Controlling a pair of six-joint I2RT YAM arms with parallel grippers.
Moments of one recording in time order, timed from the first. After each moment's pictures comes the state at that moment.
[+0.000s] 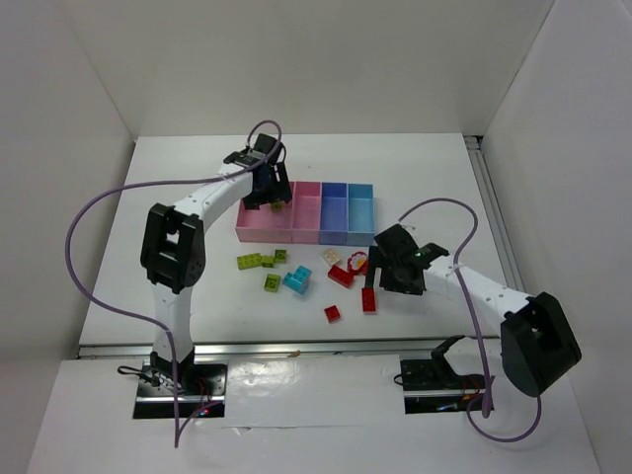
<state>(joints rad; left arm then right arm) -0.38 2.06 1.76 -0.76 -0.18 -0.61 0.54 1.24 0.71 -0.63 0.21 0.67</state>
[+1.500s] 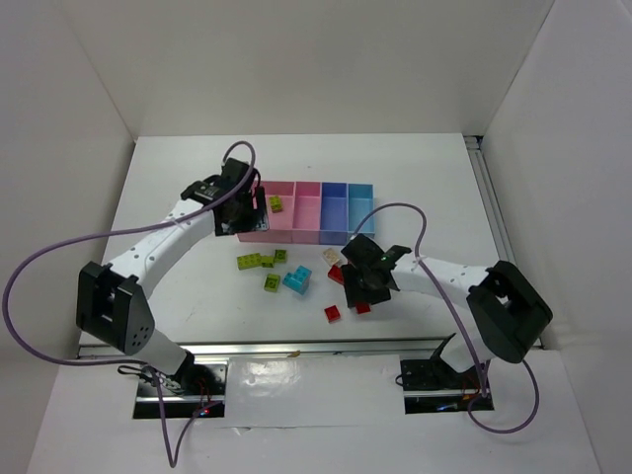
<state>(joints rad) -0.41 1.54 1.34 -0.82 -0.19 -0.53 0.74 1.45 0.76 -0.55 0.06 0.56</state>
